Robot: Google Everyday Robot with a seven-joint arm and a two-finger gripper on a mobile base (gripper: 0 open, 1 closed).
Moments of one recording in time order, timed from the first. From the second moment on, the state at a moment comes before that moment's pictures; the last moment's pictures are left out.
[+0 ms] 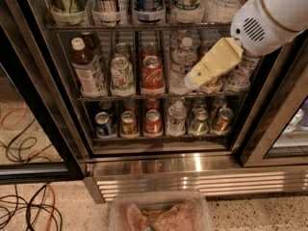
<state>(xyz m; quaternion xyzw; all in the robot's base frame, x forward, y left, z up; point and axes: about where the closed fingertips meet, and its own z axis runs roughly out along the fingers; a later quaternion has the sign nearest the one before) 0.491 -0.137 0.993 -0.34 0.90 0.05 0.27</state>
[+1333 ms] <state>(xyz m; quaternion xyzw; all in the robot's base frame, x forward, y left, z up) 0.531 -0.117 1.002 -0.16 0.93 0.08 0.32</state>
